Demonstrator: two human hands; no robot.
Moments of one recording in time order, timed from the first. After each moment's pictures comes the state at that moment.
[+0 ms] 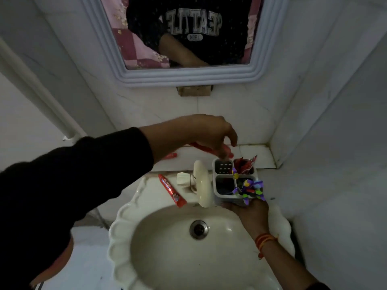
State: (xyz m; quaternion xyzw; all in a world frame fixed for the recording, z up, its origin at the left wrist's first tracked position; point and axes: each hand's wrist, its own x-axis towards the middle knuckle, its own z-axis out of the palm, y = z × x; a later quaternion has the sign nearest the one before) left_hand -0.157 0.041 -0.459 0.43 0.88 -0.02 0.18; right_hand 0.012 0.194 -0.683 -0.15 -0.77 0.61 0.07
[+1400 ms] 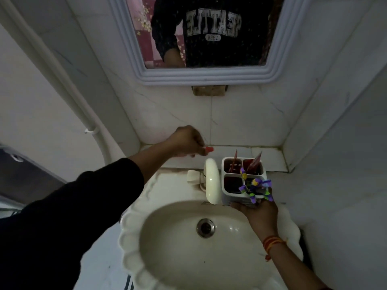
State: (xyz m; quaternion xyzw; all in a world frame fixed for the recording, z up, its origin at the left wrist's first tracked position) left_hand -0.145 -0.040 -0.516 0.07 0.94 0.26 0.20; right_hand 0.010 0.195 -0.681 -0.16 -0.80 0.57 0.06
